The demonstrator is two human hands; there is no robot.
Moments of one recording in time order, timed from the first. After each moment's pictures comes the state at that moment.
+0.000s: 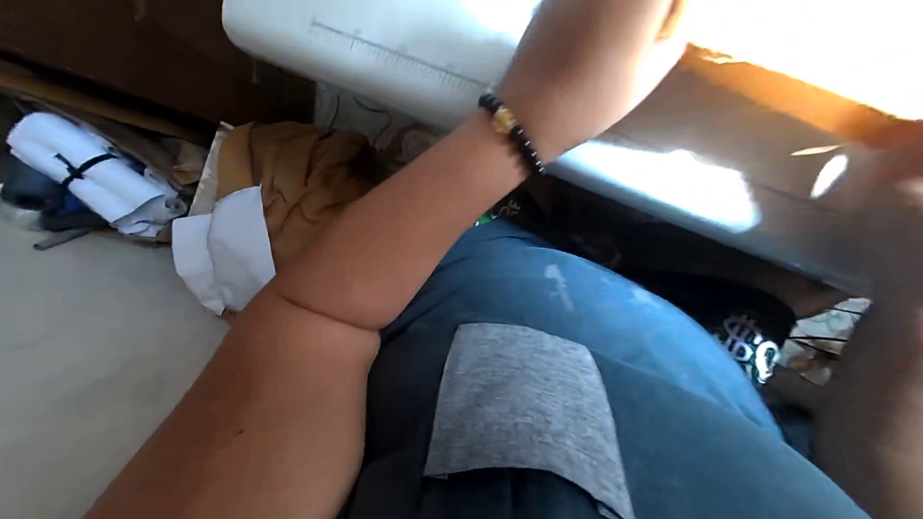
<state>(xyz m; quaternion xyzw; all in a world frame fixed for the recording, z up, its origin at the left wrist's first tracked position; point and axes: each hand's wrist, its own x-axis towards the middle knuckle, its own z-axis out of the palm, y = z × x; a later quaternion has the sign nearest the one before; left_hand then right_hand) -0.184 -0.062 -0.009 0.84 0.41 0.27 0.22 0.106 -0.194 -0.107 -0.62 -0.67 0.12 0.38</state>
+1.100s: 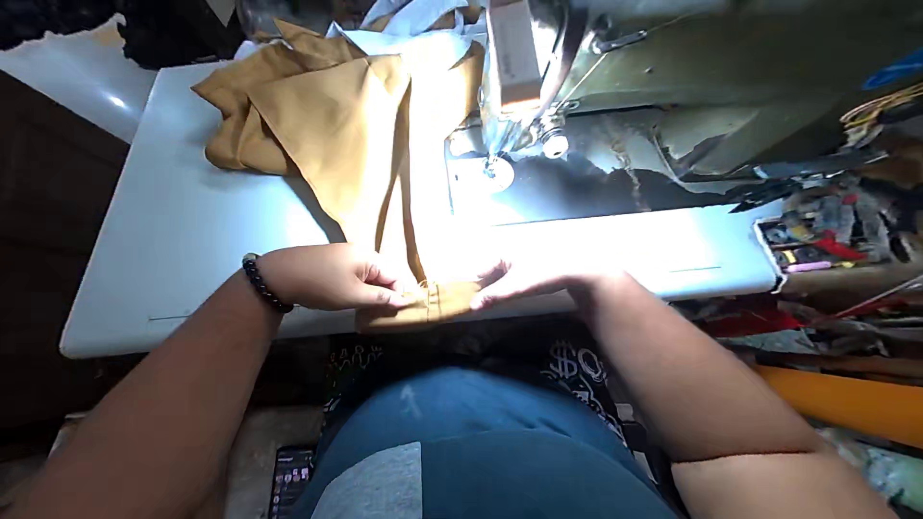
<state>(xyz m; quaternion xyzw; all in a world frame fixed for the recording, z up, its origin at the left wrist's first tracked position) -0.158 -0.019 0.040 0.87 0.11 -0.16 0.45 0.074 -0.190 0.003 -0.54 -0.57 0.57 0.23</state>
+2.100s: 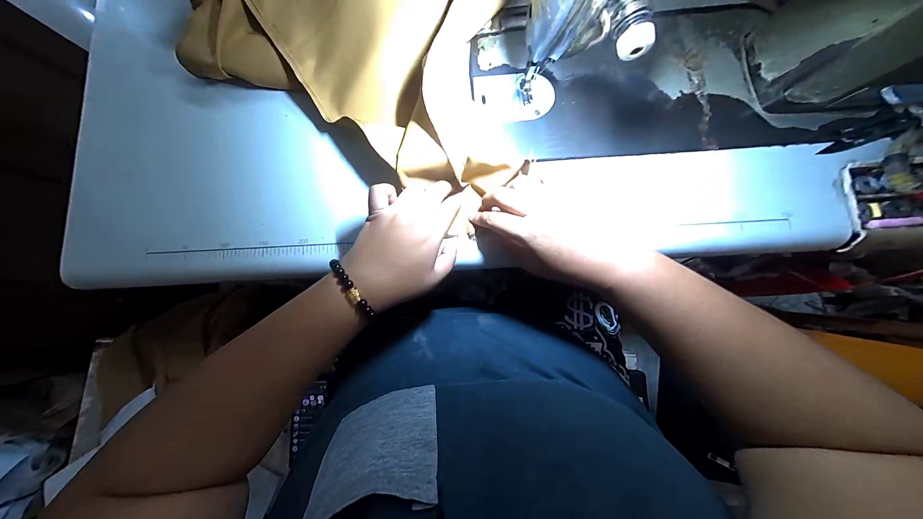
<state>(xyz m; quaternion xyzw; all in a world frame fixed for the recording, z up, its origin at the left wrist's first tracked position) -0.150 -0.093 -0.024 0.99 0.14 0.08 0.05 0.057 -0.210 -0.045 -0.53 -0.82 0.02 0.23</state>
